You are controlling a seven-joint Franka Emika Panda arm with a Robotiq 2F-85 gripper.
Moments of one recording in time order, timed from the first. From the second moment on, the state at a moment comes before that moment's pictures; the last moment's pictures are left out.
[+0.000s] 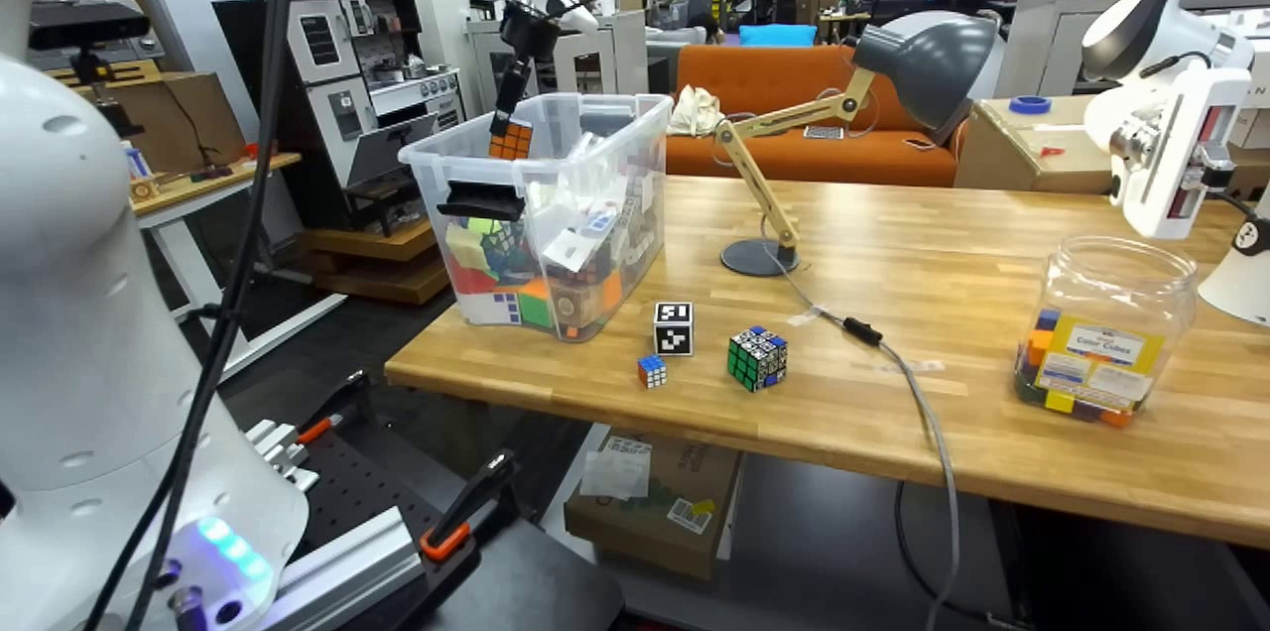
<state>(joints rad) 0.12 0.32 0.05 -1.78 0.37 1.80 0.81</state>
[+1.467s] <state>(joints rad) -0.05 -0.19 -0.05 -2.21 0.38 2.11 1.04</state>
